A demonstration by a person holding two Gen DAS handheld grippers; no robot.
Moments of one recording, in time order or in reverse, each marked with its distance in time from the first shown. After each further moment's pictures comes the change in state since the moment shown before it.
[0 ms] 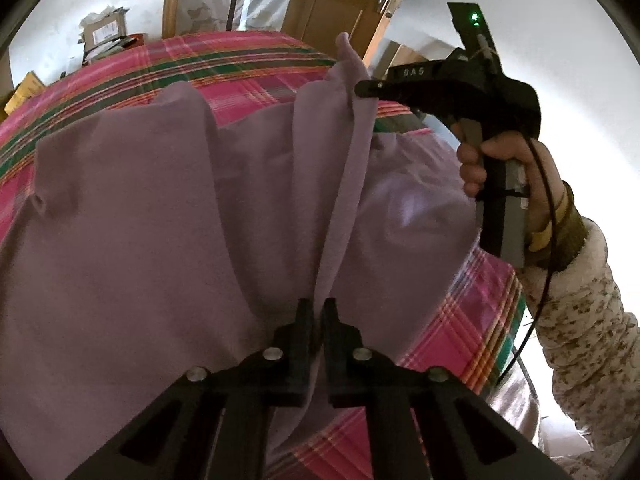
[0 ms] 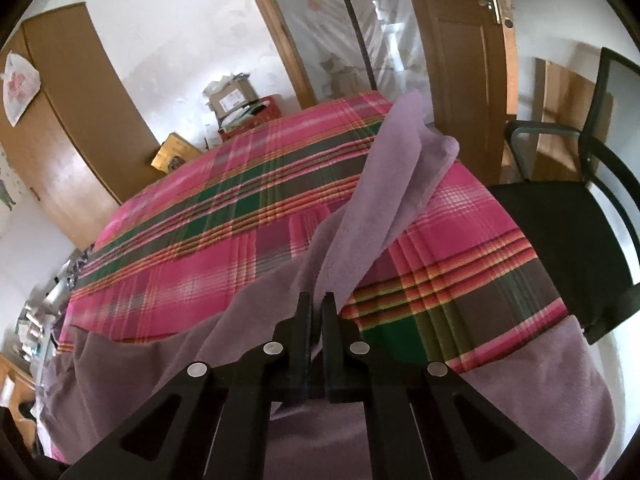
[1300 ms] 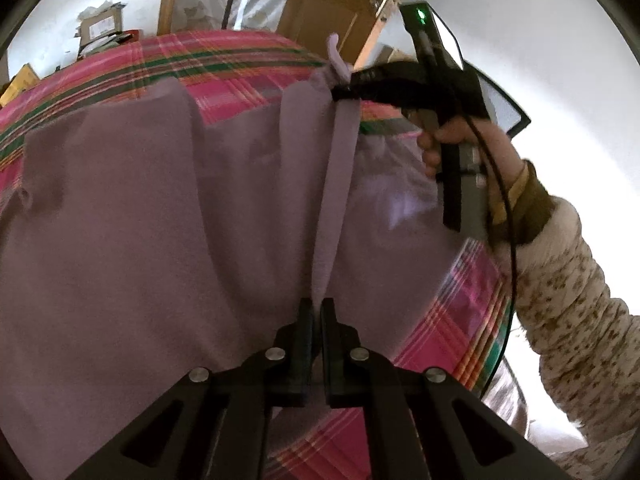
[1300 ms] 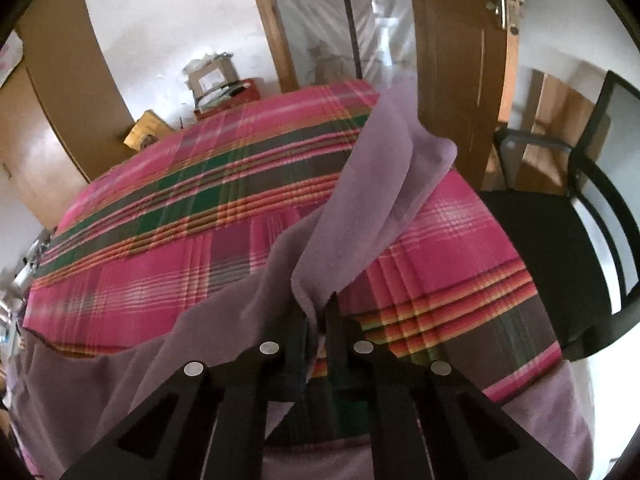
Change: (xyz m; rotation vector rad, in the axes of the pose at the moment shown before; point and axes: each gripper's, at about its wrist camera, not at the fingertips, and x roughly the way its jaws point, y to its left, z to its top) left arm 0.005 -0.004 0.008 -0.031 -0.026 -0.044; right arm 0.034 -0.008 0.019 -0.065 0.027 -0.113
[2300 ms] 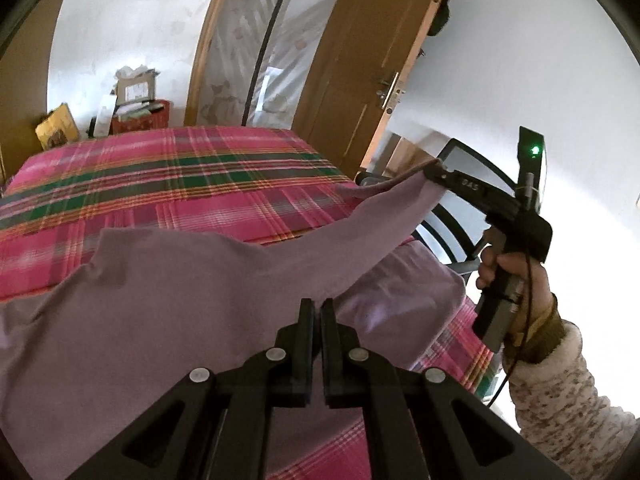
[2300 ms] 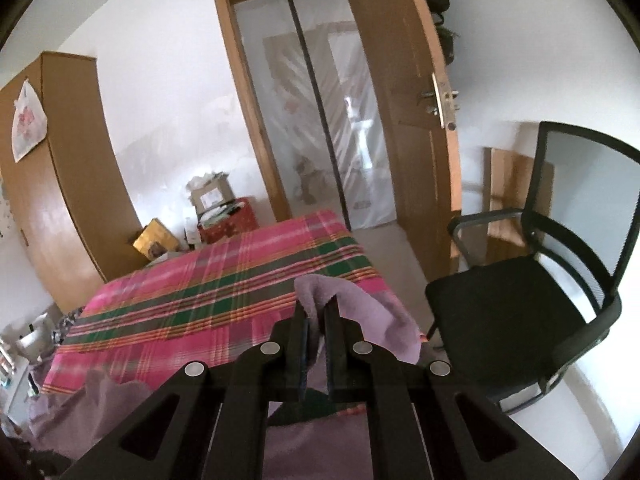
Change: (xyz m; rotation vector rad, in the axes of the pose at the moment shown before) left arm -0.066 -0.022 0.018 -0.020 -0.304 0.050; right arm -0.144 -0.034 -0.023 0.080 -0.421 -0.022
